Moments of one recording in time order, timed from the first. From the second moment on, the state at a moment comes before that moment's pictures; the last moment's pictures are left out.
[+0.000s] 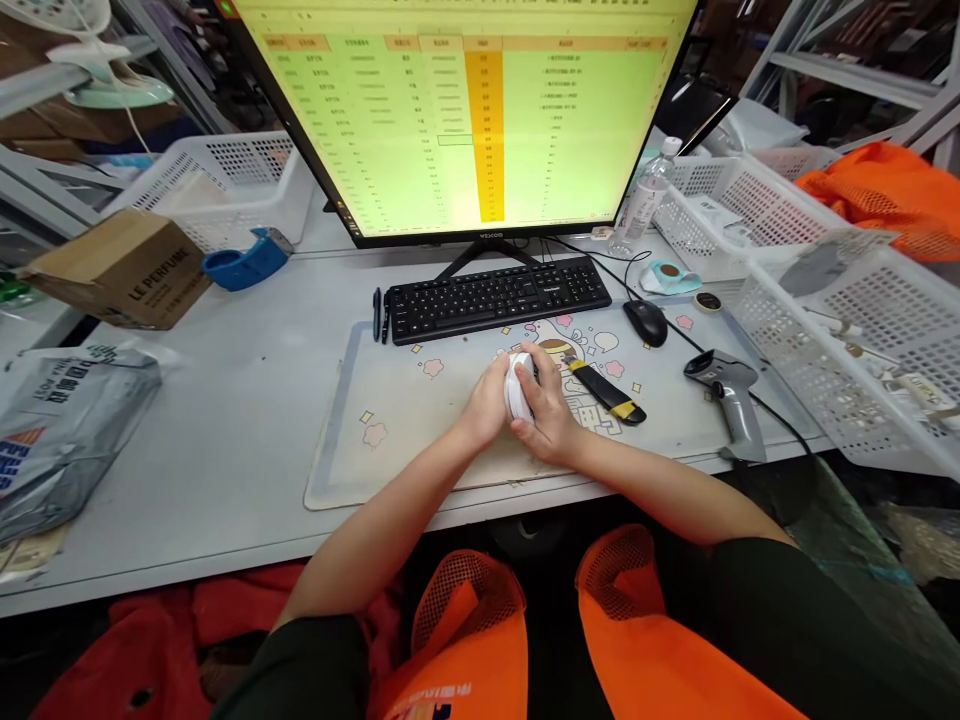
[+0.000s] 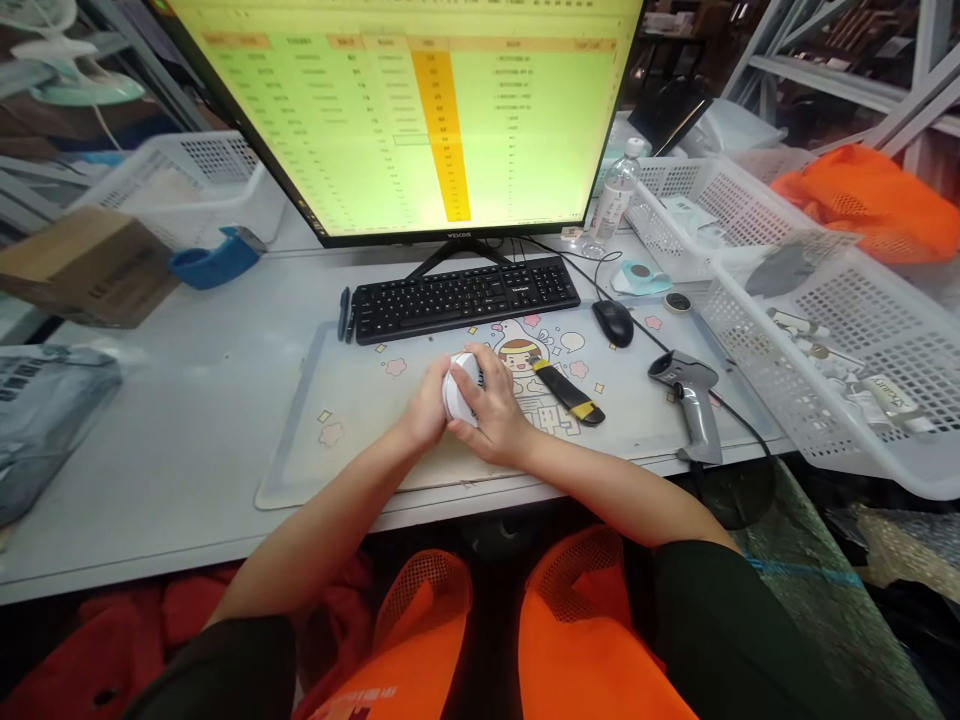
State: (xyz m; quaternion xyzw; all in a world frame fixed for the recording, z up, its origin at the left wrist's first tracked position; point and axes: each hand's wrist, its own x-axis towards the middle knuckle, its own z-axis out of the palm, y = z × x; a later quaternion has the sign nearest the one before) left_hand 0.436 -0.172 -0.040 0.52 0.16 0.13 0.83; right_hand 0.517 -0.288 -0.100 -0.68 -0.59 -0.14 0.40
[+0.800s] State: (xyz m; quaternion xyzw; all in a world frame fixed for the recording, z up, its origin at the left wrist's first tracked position) left_hand 0.434 -0.121 -0.038 0.75 0.08 0.46 0.48; right_hand 0.565 -0.316 -0.014 -0.46 -0.26 0.53 0.67
